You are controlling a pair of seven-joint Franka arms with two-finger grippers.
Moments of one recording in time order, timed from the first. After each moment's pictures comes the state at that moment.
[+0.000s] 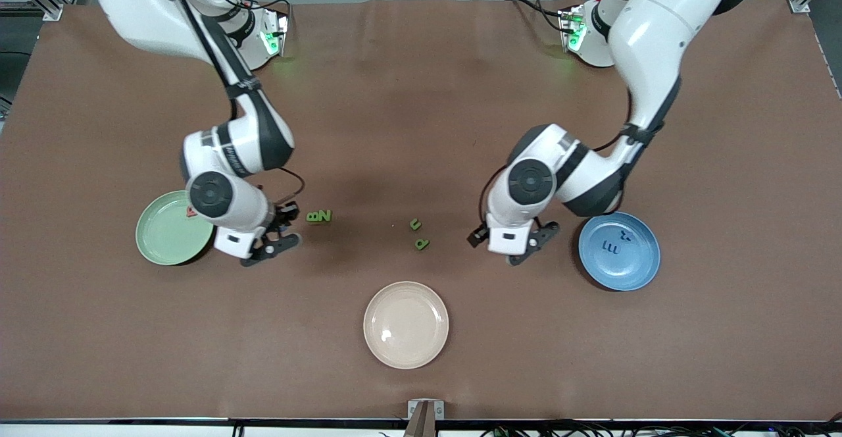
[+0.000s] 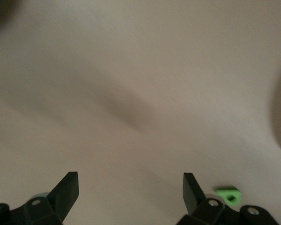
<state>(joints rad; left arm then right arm) -0.21 0.76 -0.49 -1.46 0.28 2.10 -1.42 0.24 0.43 0.03 -1.85 -0.02 2.12 -0.16</state>
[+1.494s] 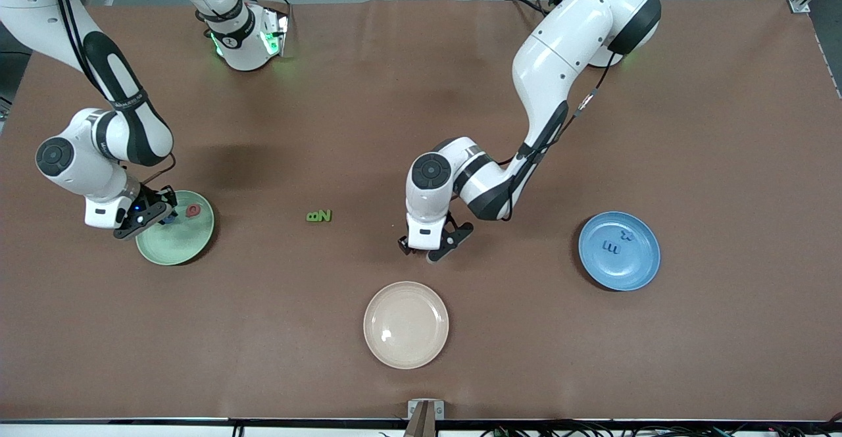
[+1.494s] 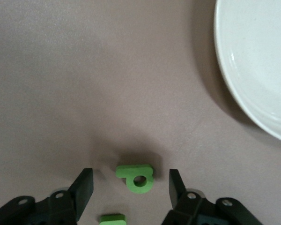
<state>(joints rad) -0.60 1.04 -0.21 -1.16 0.26 2.30 -1.57 -0.29 0.40 0.03 -2.24 -0.08 2.65 -0.86</state>
